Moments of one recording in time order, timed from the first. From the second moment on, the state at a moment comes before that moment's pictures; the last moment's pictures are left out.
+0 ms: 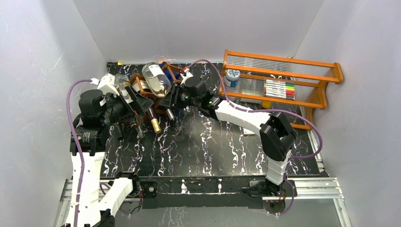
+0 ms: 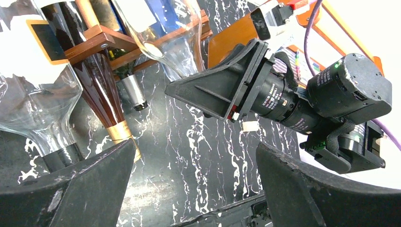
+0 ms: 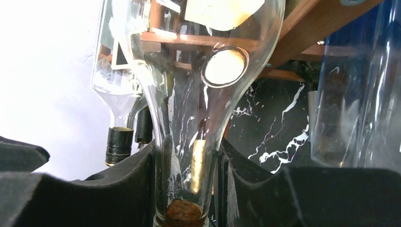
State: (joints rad) left arm -0.02 0.83 1.23 -0.85 0.38 -0.52; right arm 0.91 1.84 1.48 0.03 -0.20 0.90
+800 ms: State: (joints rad) left arm -0.02 0.89 1.31 -0.82 0.44 -0.54; right arm 0.84 1.69 1.34 0.12 -0.32 1.13
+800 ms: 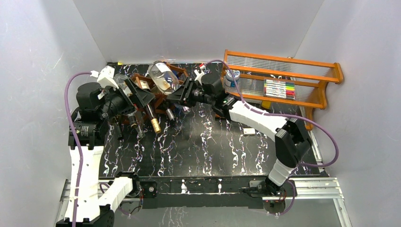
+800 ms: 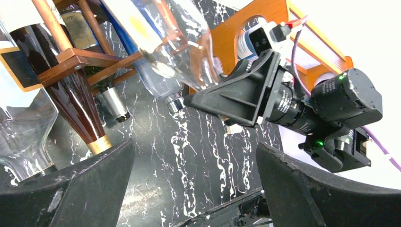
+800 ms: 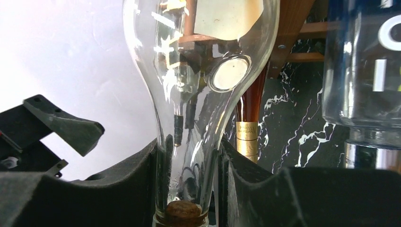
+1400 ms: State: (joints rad) left arm -0.06 1.01 1.36 -0.74 0.51 -0.54; right arm 0.67 1.41 1.17 0.03 -0.40 1.18
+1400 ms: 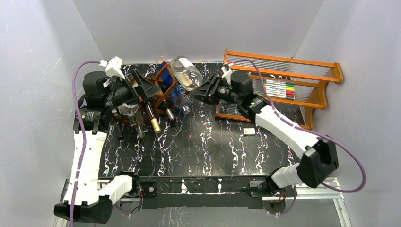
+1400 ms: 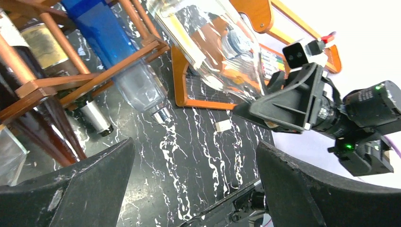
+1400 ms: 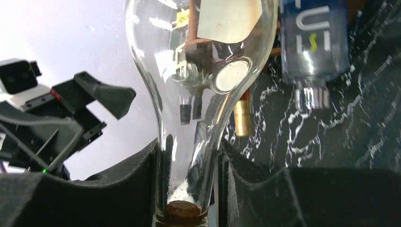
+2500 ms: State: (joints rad) left arm -1.00 1.14 0.90 -0.21 0.26 0.30; right arm 0.60 1.09 1.14 -1.16 -0.42 0.72
